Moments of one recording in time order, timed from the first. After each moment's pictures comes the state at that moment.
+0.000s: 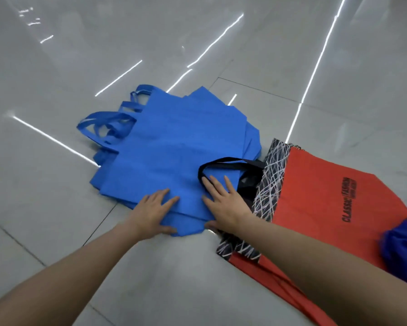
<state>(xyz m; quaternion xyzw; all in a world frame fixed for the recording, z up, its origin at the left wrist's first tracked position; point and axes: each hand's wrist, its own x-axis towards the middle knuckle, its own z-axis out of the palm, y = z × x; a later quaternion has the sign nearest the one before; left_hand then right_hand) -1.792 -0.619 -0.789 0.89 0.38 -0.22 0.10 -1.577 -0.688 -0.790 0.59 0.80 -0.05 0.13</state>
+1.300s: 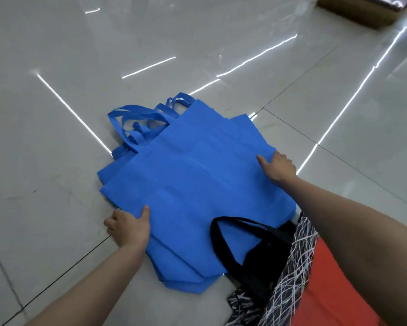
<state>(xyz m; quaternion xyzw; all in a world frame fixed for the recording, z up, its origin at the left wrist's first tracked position) -1.797 -0.564 -0.814 0.30 0.85 0.27 0.33 -1.469 -0.465 -0.778 0.84 0.52 -0.18 0.00</state>
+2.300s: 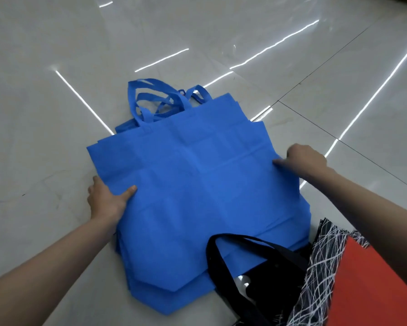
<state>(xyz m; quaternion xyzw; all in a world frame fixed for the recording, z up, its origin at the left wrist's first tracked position) -1.839 -0.492 -0.825 0.39 0.82 0.30 0.31 -1.438 -0.426 -0.776 0.81 0.56 -0.15 0.06</state>
